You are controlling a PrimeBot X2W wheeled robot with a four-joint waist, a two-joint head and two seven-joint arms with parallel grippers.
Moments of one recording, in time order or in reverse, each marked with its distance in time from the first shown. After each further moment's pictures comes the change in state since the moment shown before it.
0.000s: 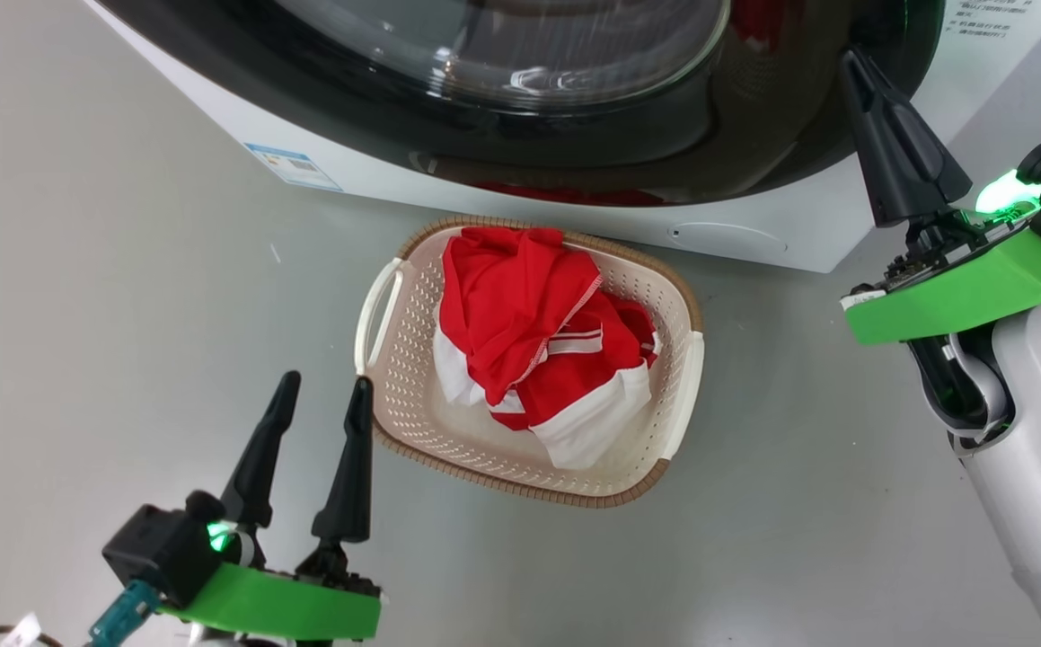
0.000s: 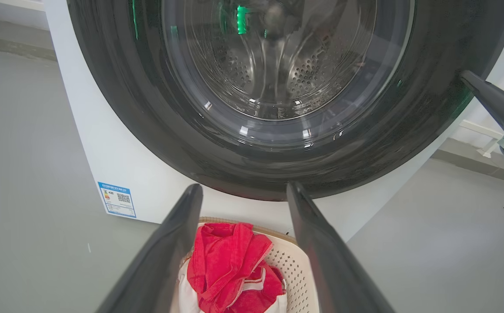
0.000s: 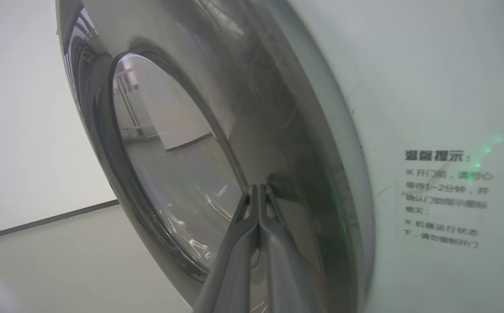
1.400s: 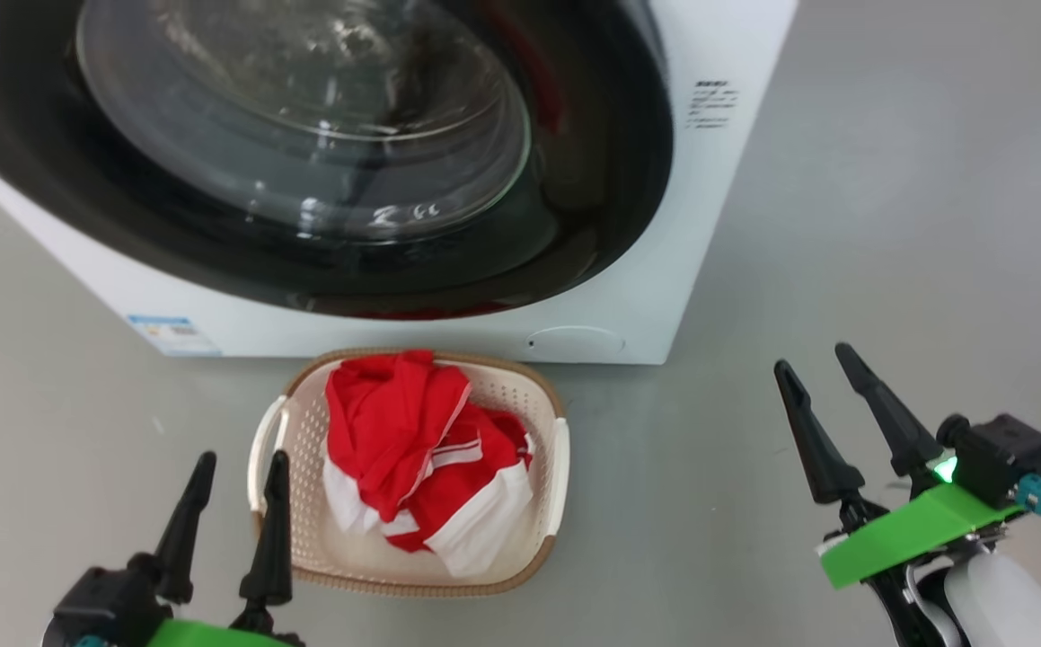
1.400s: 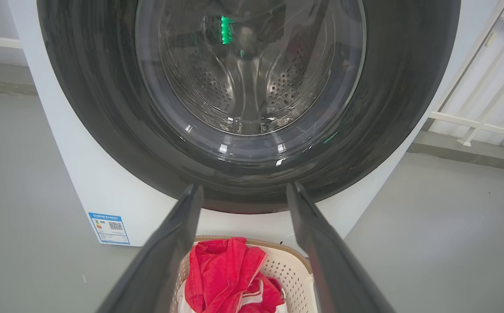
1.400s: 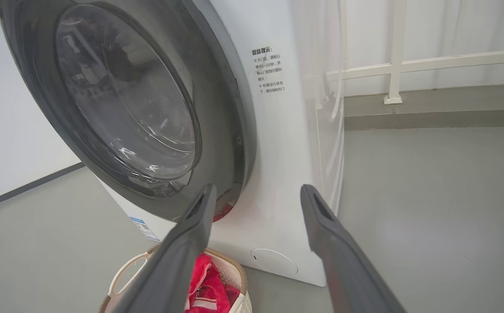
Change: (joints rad) left arm 0.087 -0.001 0.172 0.109 0.116 -0.037 -0.003; right arm 0.441 0.059 -0.031 -0.002 -0.018 -0.009 0.000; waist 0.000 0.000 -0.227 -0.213
